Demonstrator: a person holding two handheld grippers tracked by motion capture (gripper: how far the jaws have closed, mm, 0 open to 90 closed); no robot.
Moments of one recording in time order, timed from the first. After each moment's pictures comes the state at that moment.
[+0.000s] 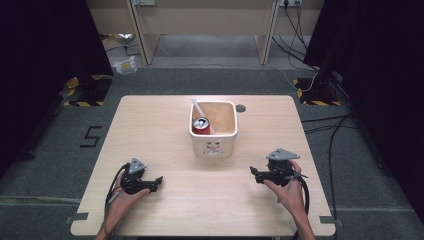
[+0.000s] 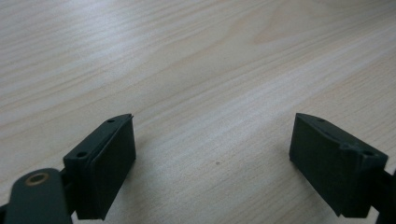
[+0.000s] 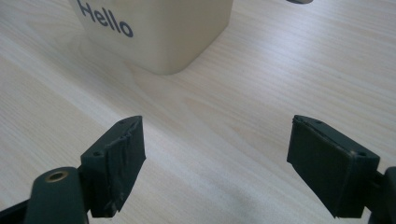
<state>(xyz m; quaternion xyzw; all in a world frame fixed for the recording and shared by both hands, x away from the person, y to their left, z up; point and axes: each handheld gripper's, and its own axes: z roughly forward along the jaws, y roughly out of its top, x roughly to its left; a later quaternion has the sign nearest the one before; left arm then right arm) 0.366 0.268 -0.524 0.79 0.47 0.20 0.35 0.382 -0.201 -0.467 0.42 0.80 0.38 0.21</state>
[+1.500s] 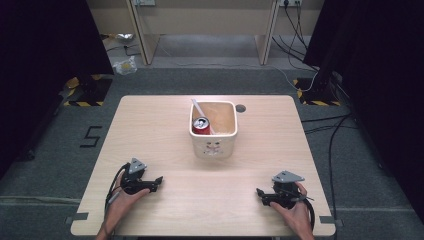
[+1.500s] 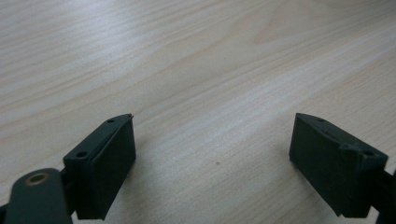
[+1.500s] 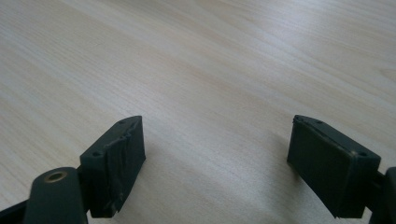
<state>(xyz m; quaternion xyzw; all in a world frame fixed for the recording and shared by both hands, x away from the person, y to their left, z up) 0.366 0.268 -0.524 0.79 0.47 0.20 0.35 0.338 -0.223 -0.514 0.43 0.81 0.34 0.18</state>
